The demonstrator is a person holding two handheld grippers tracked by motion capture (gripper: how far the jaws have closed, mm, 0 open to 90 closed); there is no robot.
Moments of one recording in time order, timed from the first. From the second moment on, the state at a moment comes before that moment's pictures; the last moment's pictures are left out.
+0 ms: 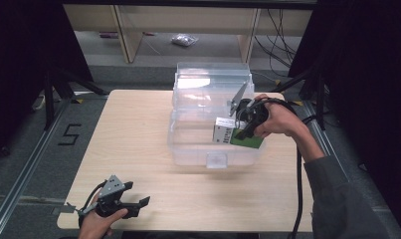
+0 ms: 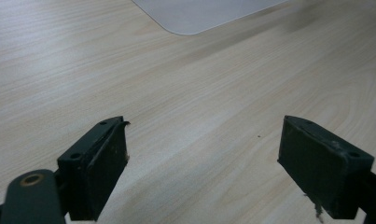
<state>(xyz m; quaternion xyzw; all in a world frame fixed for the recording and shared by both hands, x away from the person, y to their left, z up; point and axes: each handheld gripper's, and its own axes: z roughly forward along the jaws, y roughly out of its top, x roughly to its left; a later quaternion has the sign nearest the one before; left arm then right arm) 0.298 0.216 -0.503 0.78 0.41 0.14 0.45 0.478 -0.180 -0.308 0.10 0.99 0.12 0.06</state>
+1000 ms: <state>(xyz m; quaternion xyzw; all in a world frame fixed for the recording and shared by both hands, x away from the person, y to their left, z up) 0.298 0.216 -0.503 0.78 0.42 0.14 0.45 0.525 -0.187 -0.357 0.11 0.99 0.12 0.05</state>
